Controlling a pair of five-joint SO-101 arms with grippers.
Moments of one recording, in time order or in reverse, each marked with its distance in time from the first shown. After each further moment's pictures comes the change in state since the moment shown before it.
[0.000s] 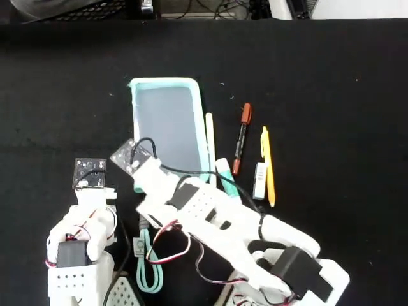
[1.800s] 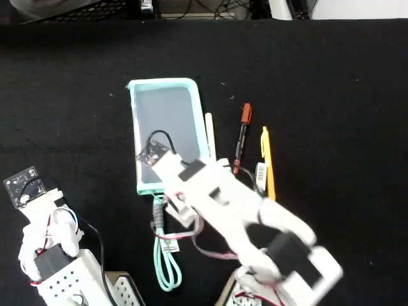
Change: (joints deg) left arm -31.9 0.0 0.0 -5.4 -0.1; right arm 10.2 2.5 -1.7 20.5 13.1
